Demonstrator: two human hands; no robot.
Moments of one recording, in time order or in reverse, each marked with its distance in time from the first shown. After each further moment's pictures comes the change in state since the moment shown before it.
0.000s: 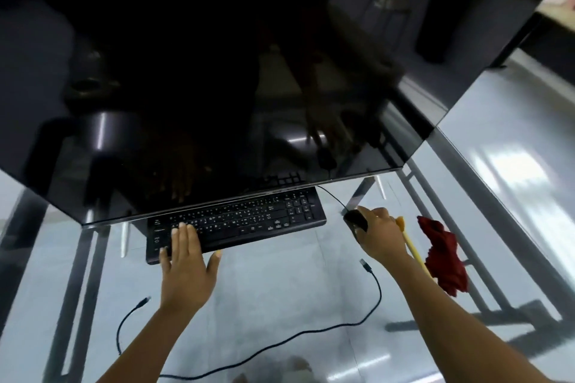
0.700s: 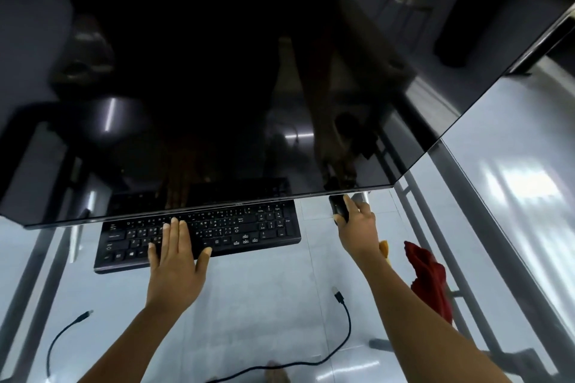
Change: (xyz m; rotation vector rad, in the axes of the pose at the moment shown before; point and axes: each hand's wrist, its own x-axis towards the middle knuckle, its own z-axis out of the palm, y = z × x) left_hand 0.026 0.058 0.031 0.008 0.041 -0.035; right_hand 0.083 0.018 0.016 0.323 0.004 0.036
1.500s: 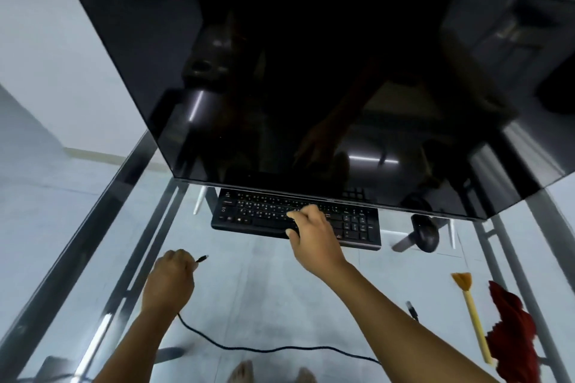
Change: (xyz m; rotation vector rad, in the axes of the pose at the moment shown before) left_hand -0.097 -0.144 -0.066 -0.086 0.048 -0.360; right_hand -0.121 -0.195 0.072 -0.036 -0.196 -0.739
